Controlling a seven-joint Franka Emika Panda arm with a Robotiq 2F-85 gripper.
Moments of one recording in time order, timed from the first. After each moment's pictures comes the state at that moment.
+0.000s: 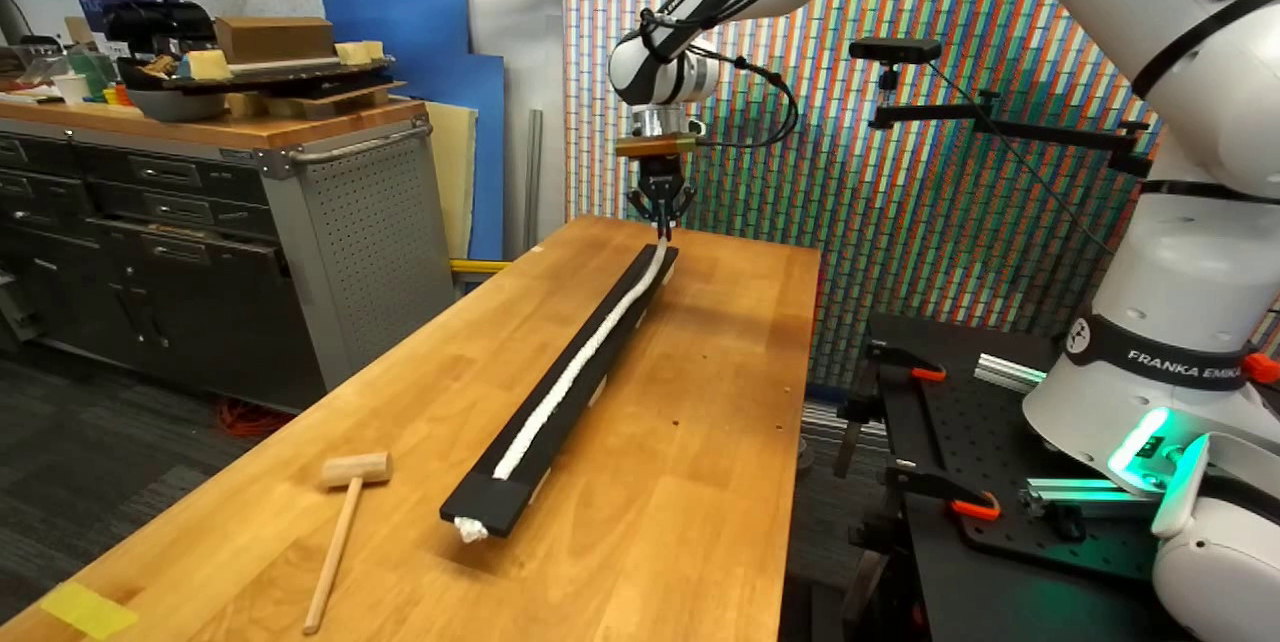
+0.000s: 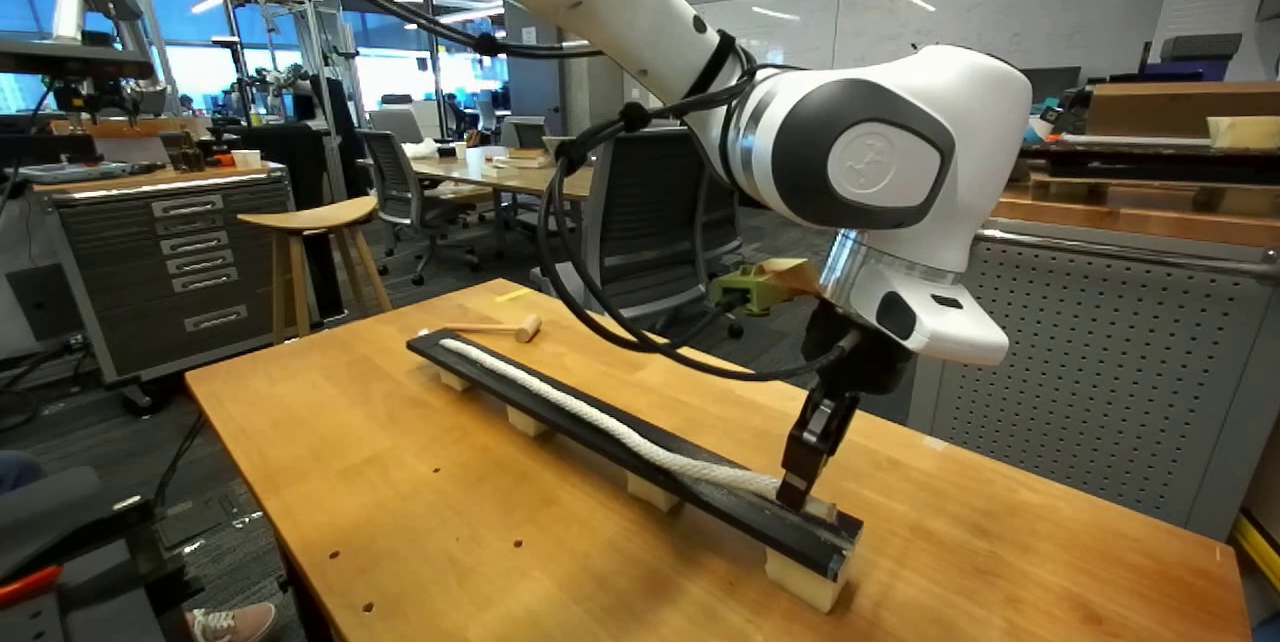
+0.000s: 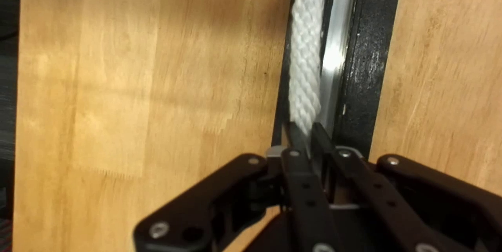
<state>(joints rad) -0.34 0.86 -0.25 -1.39 0.27 1.96 0.78</state>
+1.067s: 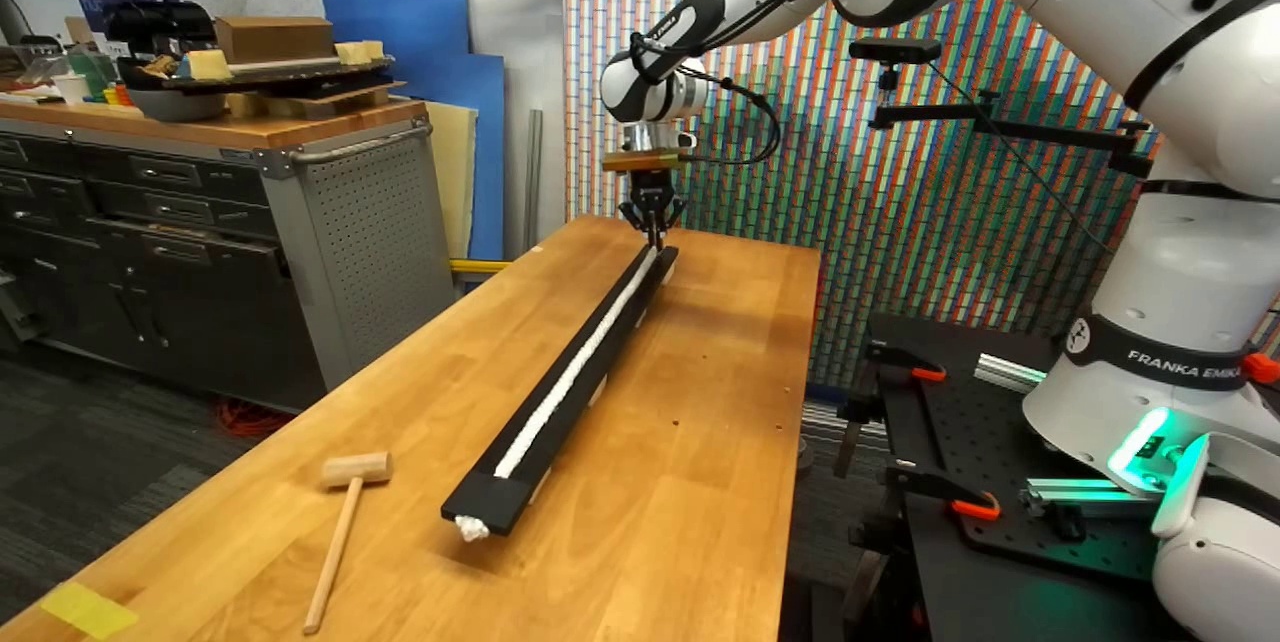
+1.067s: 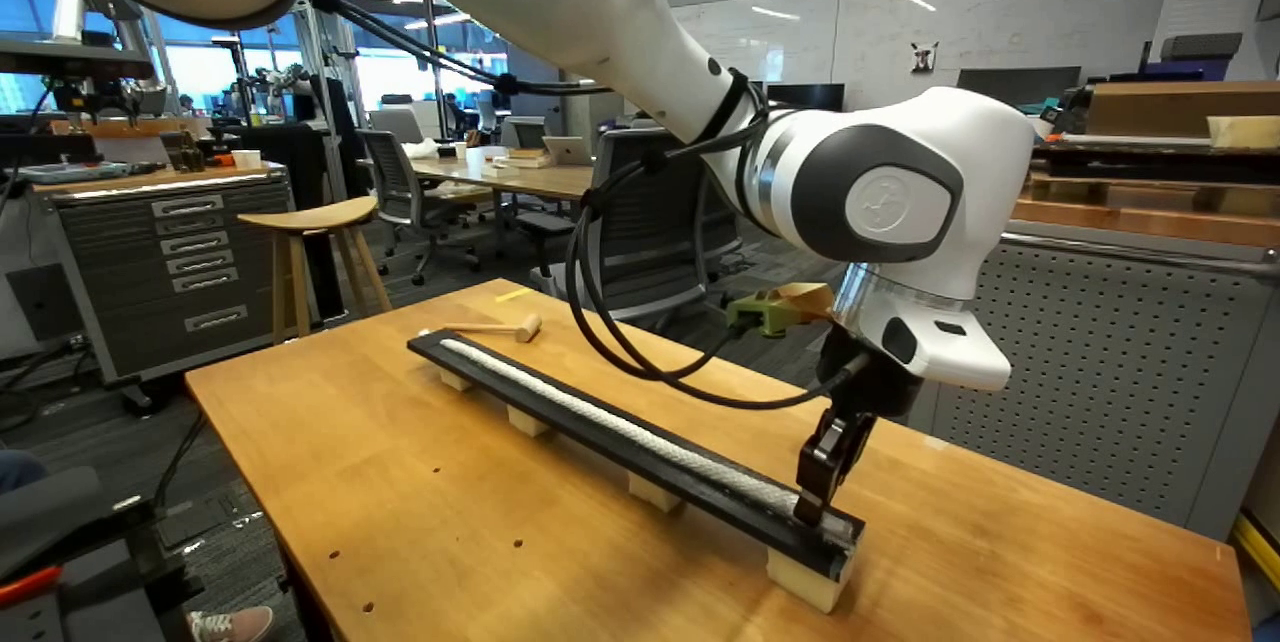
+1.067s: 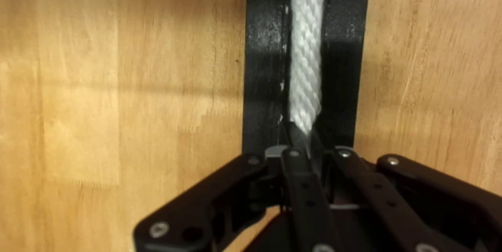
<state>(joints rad) -0.35 0.97 -0.24 -1.26 0.27 1.95 0.89</state>
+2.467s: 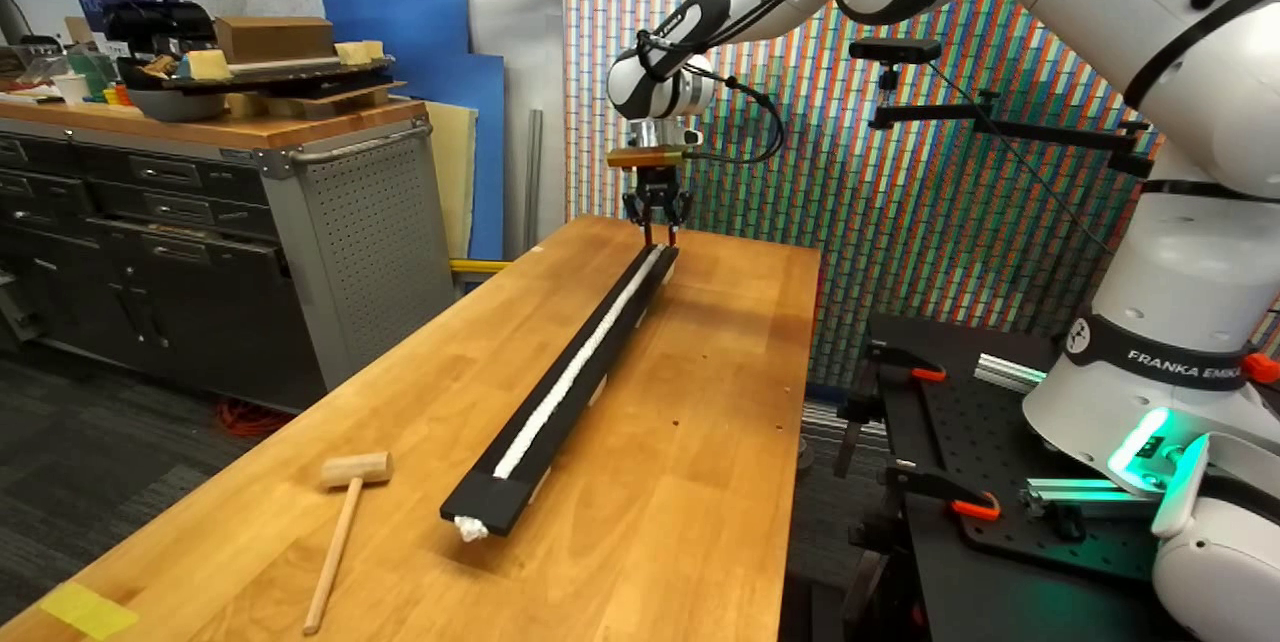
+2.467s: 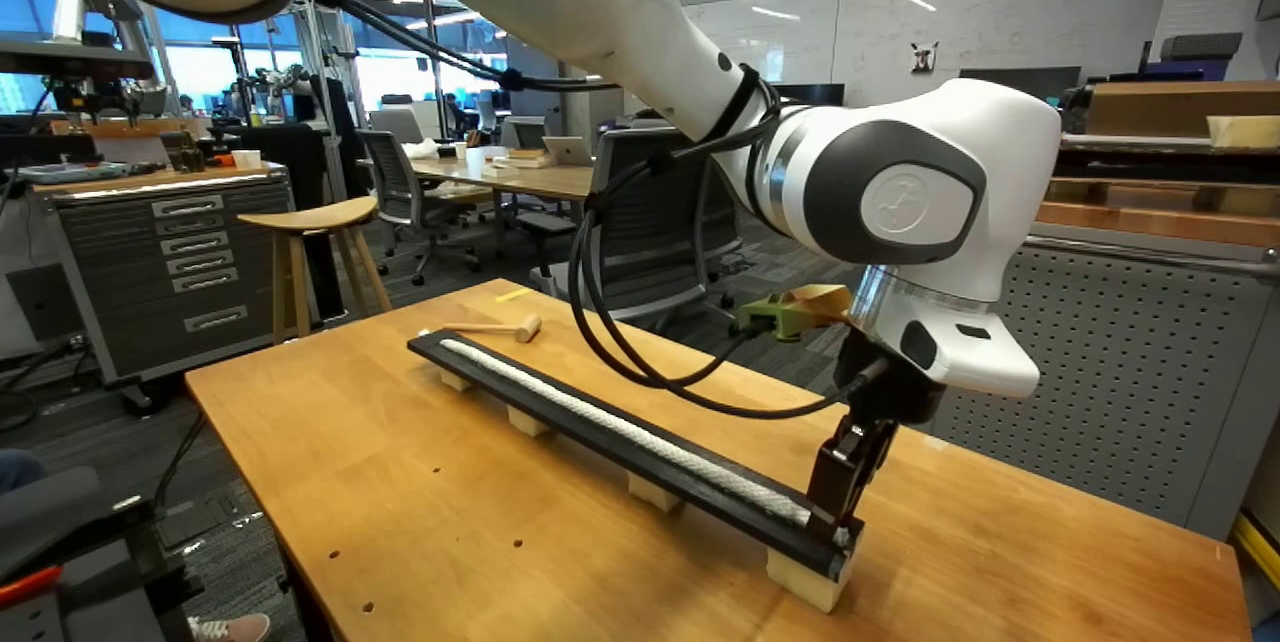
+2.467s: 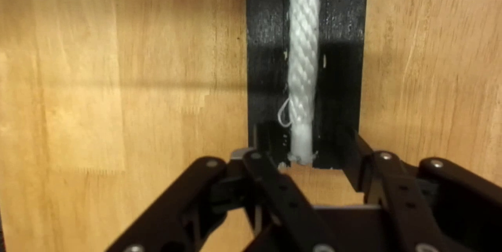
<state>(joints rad) -0.37 0.96 -0.25 -1.27 0.27 1.98 0.91</state>
